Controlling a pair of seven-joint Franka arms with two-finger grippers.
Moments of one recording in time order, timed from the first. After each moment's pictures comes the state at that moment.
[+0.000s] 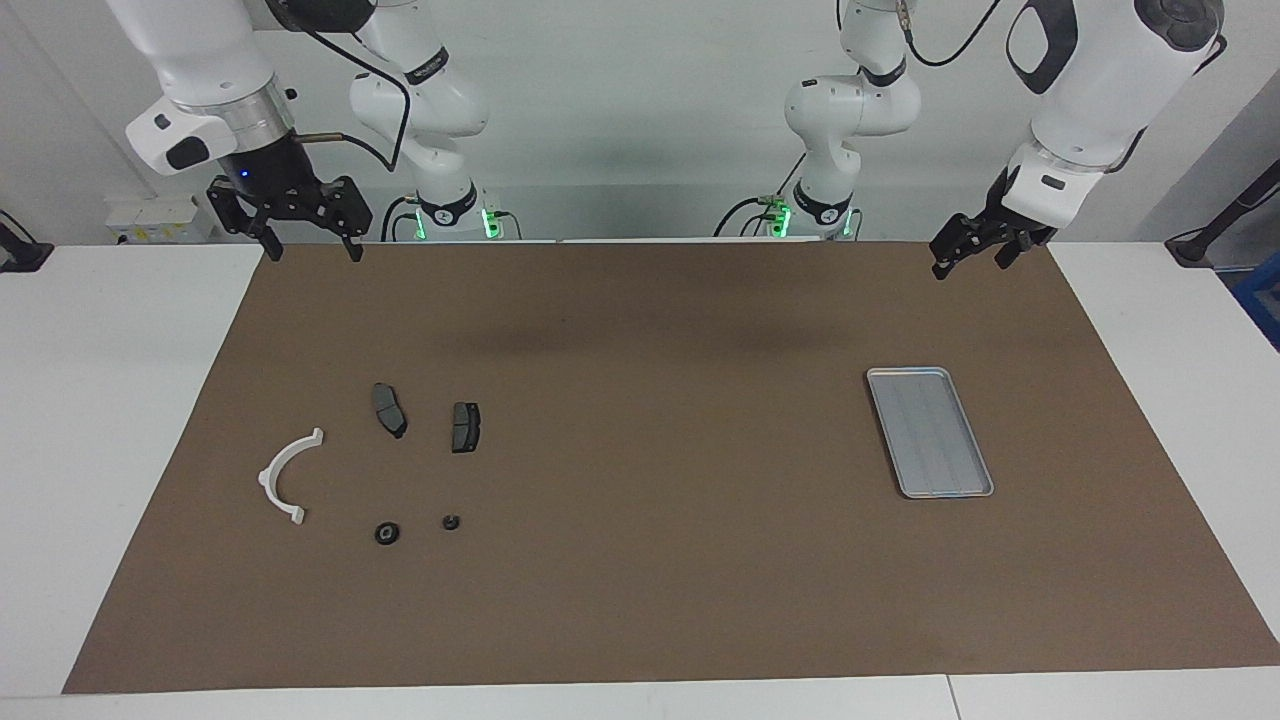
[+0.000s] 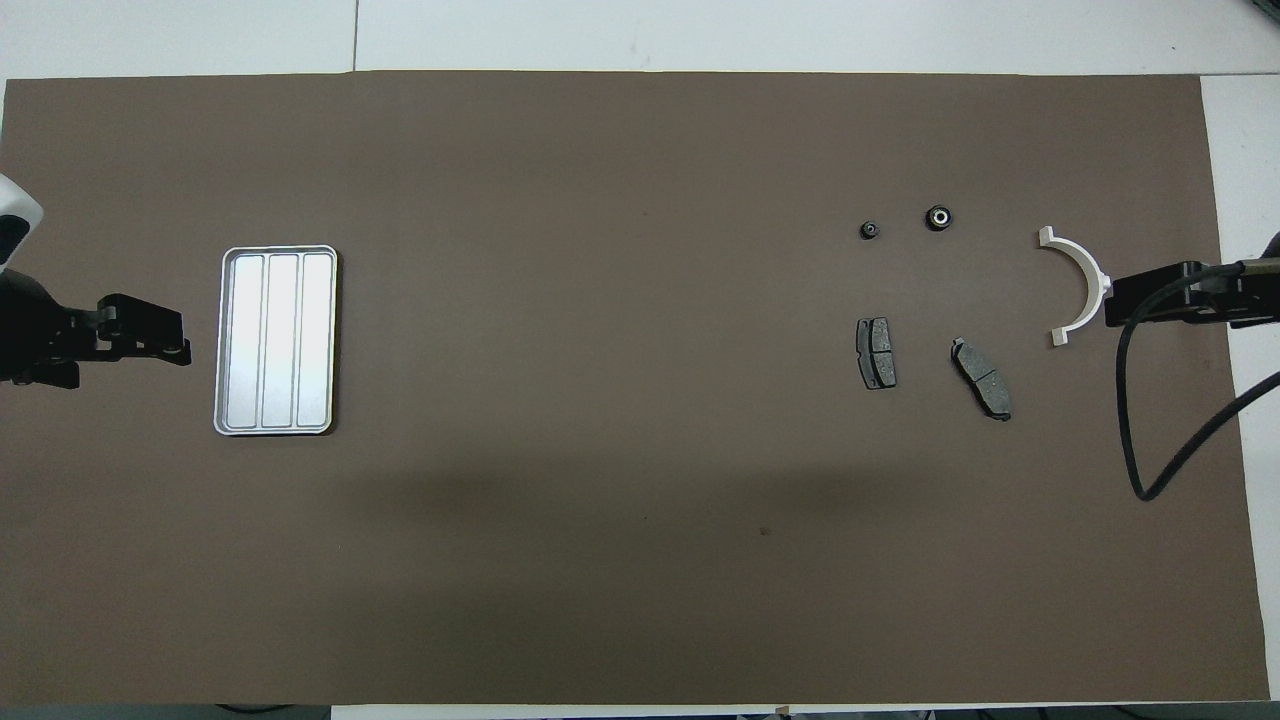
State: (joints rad) left arm -0.06 -0.08 0.00 -1.72 -0.02 1.56 -0.19; right arm -0.15 -0.07 0.16 -1.60 0.01 1.55 0.05
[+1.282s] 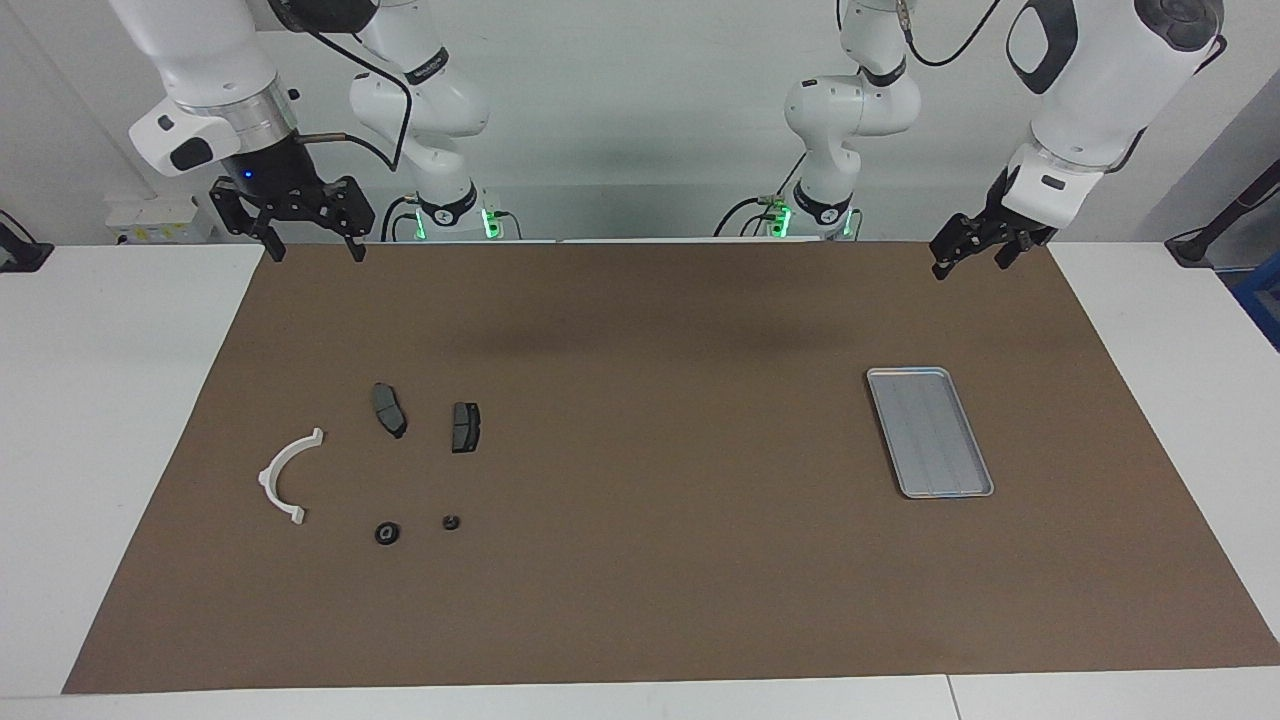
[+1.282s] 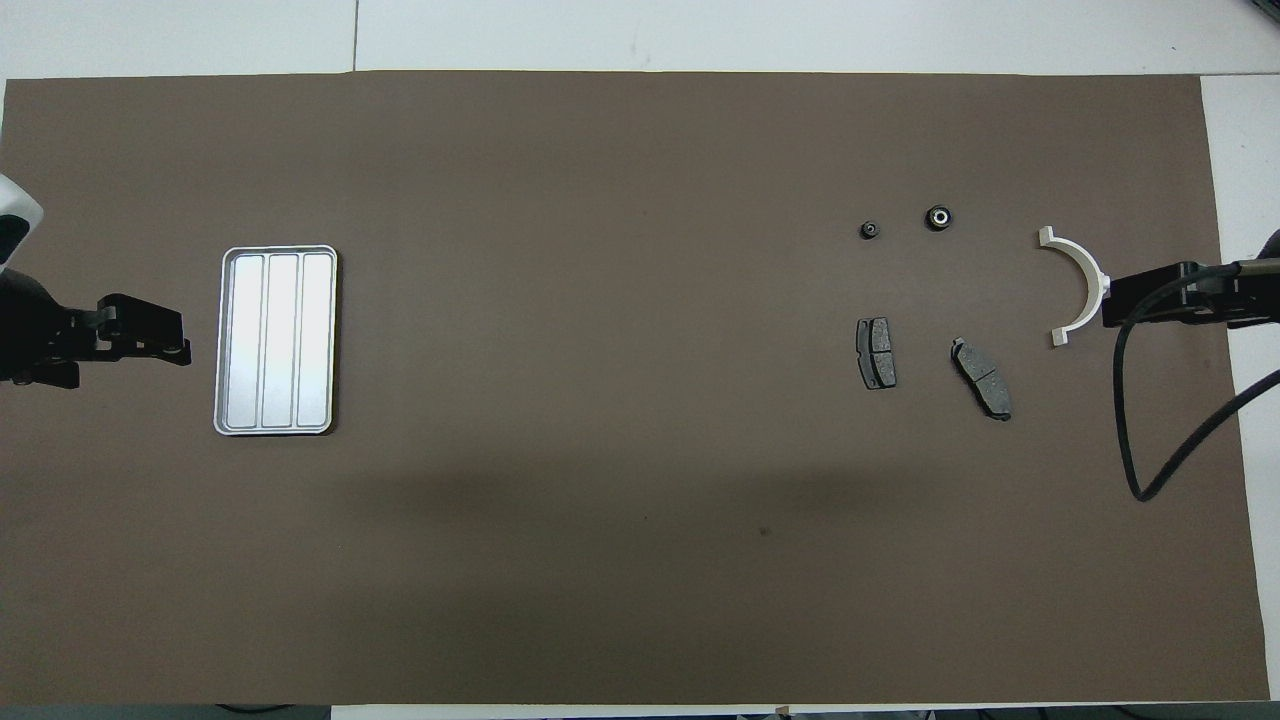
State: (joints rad) left arm -0.06 -0.08 0.00 -1.72 -0.02 1.56 -0.19; right arm -0.15 -0.07 0.16 -1.60 0.01 1.55 0.04
